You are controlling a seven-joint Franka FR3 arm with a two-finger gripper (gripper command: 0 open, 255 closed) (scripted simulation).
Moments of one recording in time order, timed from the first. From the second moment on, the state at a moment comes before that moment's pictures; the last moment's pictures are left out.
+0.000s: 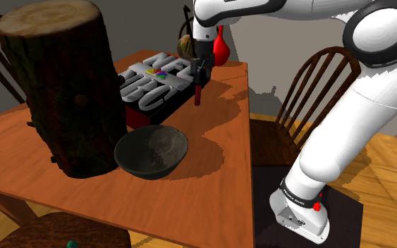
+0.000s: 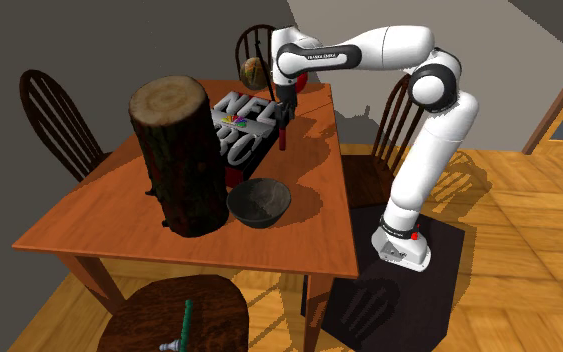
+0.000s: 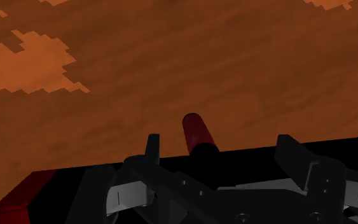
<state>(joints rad) 0.00 -0.12 0.01 -1.88 -0.01 1.70 -0.13</state>
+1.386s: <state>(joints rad) 0.00 -0.07 0.01 -1.92 -0.01 1.81 -0.14</state>
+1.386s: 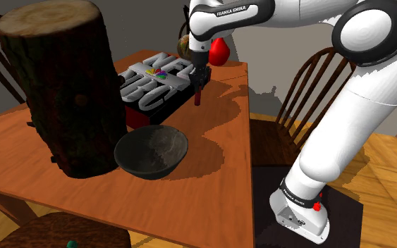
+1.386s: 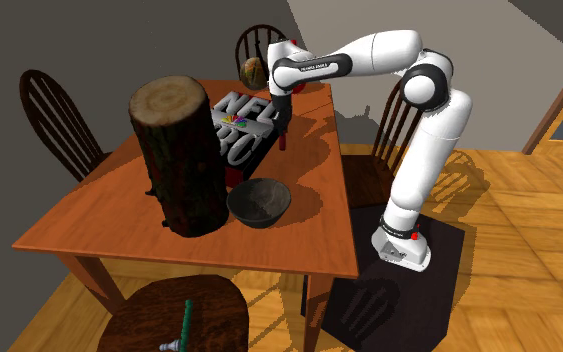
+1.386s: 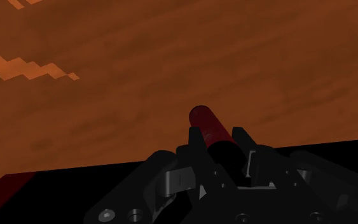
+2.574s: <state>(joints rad) 0.00 -0.06 0.01 -1.76 -0.01 1.65 -0.14</state>
